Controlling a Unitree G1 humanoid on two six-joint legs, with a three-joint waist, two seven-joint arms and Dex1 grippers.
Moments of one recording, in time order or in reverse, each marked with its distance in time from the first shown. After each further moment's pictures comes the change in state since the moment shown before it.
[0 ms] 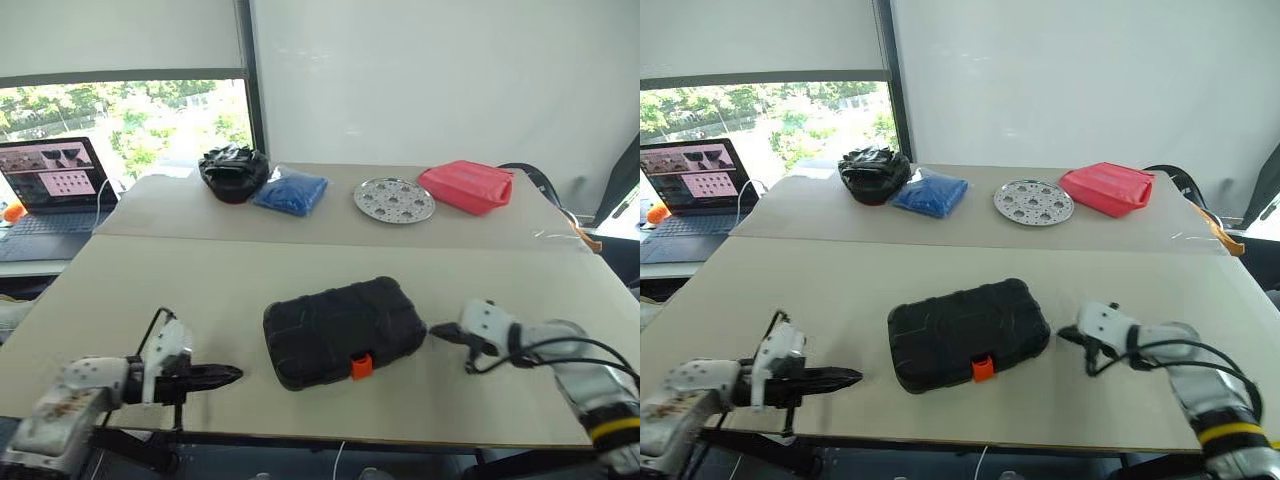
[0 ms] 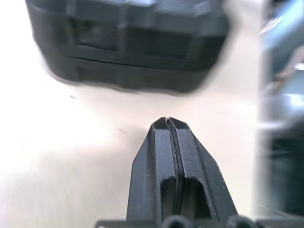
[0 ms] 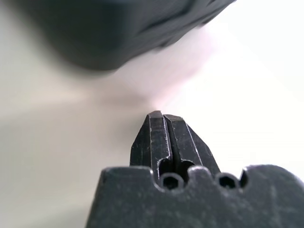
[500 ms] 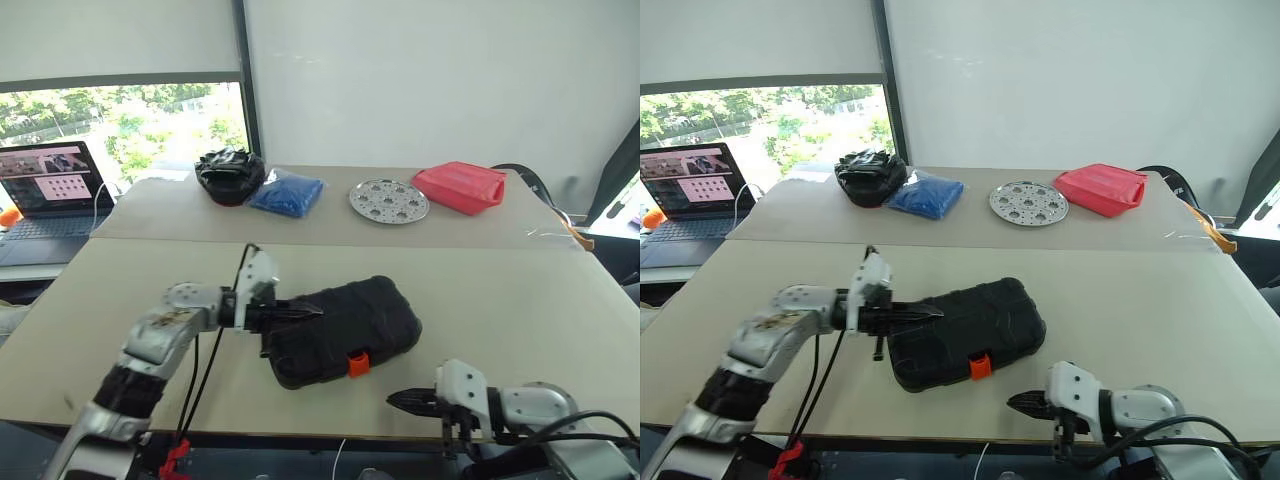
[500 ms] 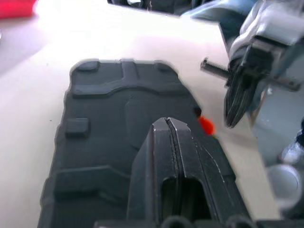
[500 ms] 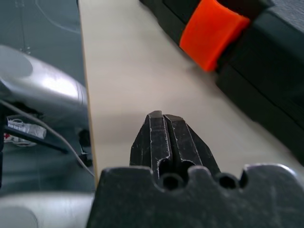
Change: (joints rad) left arm -0.578 -0.327 -0.370 0.201 0.224 0.059 0.170; right arm 0.264 0.120 0.090 -0.572 0.106 0.297 -0.079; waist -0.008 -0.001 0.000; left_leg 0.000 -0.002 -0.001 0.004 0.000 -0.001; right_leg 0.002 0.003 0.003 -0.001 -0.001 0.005
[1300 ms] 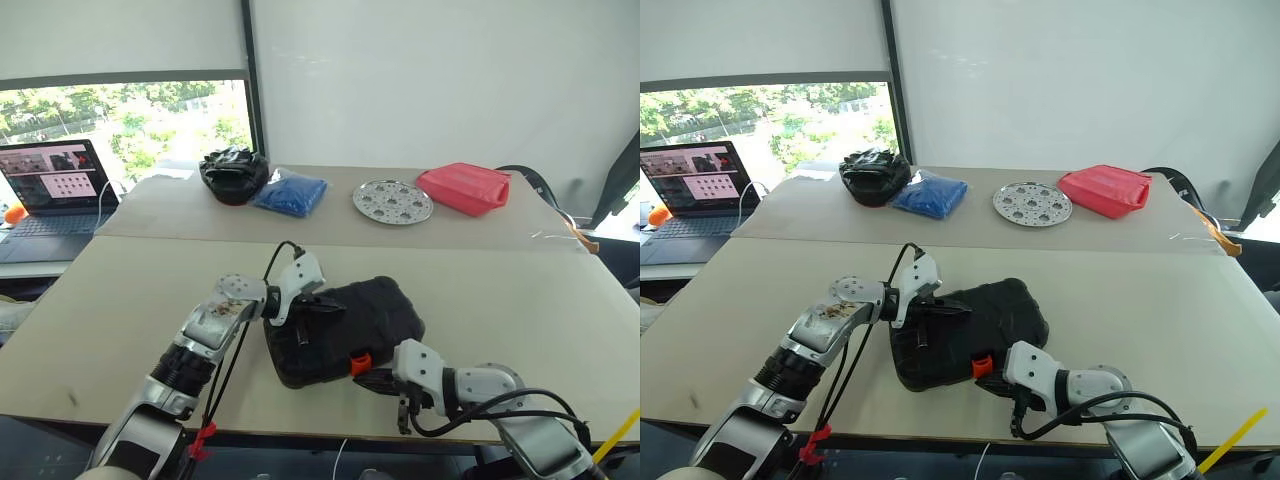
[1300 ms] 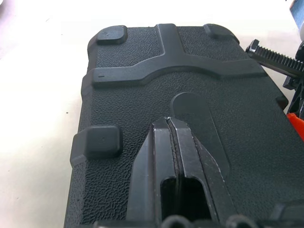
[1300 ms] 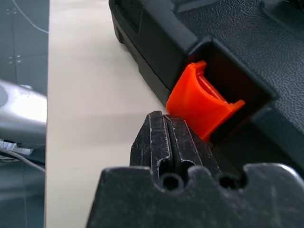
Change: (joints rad) left arm -0.084 -0.125 -0.088 0.101 0.193 0.032 0.104; right arm -0.137 0.119 0.114 -0.013 -0.084 0.138 -0.081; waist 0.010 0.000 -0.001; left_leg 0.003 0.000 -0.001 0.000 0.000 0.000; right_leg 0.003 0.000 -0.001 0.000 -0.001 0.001
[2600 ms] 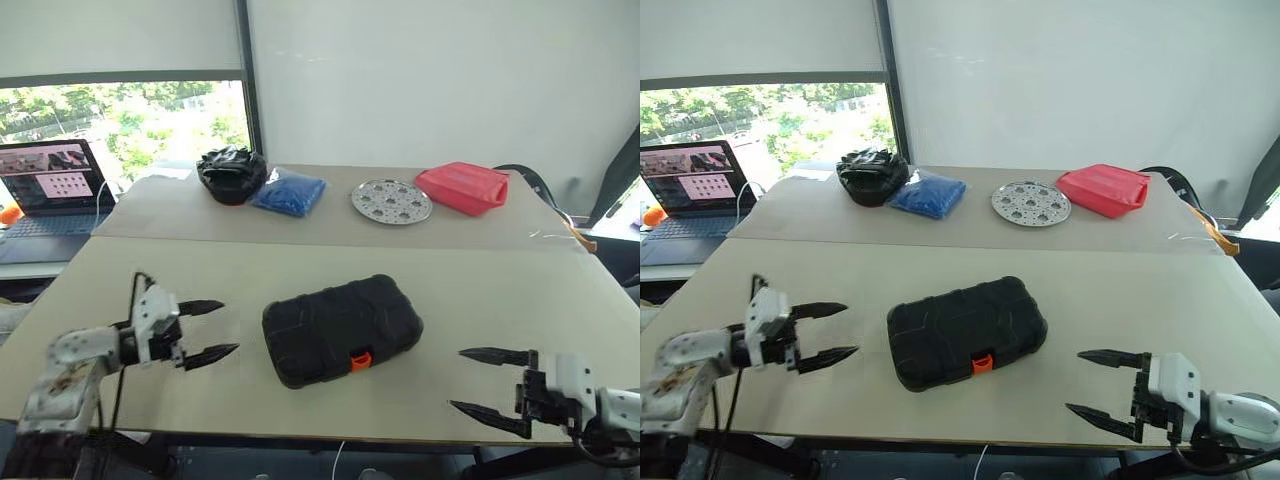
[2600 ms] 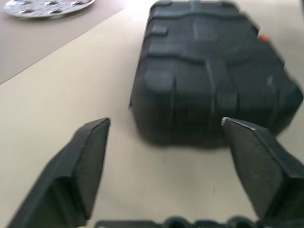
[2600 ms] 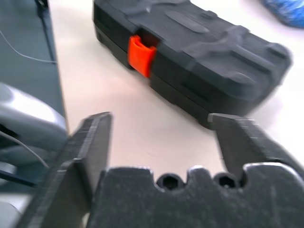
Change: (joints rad) left arm 0.595 0.336 0.580 -0.052 -0.188 -0.408 -0.183; right arm 0.286 -0.109 -0.608 0.301 0.318 -0.475 0.415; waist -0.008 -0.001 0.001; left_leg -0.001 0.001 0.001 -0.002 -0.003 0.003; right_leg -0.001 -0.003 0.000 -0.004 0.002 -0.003
